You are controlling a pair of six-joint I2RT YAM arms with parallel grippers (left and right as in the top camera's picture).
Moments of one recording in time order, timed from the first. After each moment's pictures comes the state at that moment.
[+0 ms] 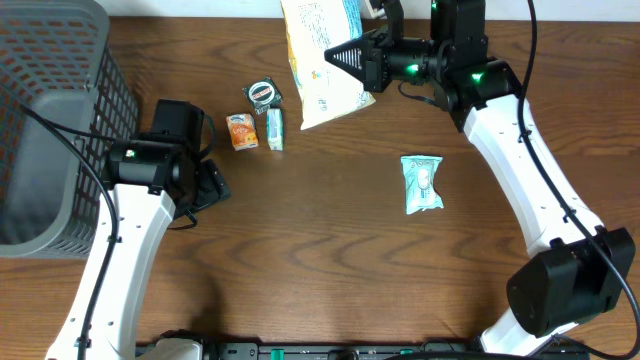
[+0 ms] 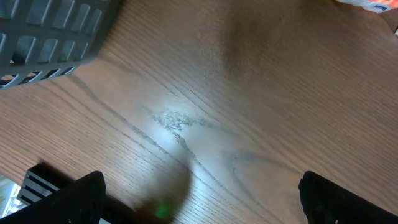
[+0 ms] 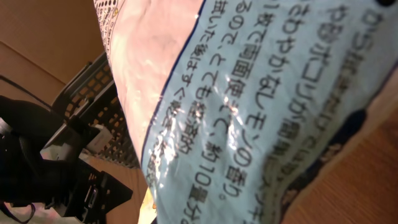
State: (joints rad) left arm -0.11 1.36 1.25 -1.31 -0.21 -0.61; right arm 0.30 1.80 1.68 -0.34 -0.90 0.21
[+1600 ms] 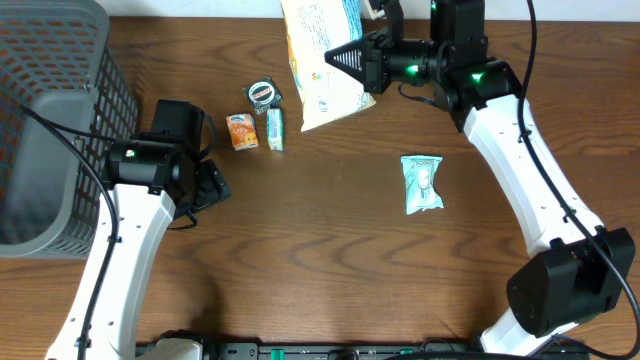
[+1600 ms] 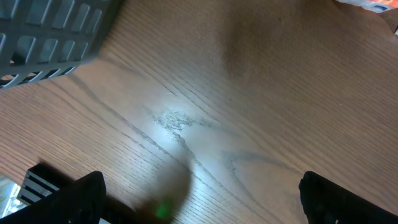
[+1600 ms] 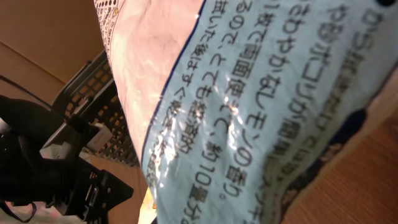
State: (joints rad) left arm -0.11 1.36 1.25 -1.31 -0.21 -0.61; right arm 0.30 1.80 1.68 -0.35 -0.90 0.21
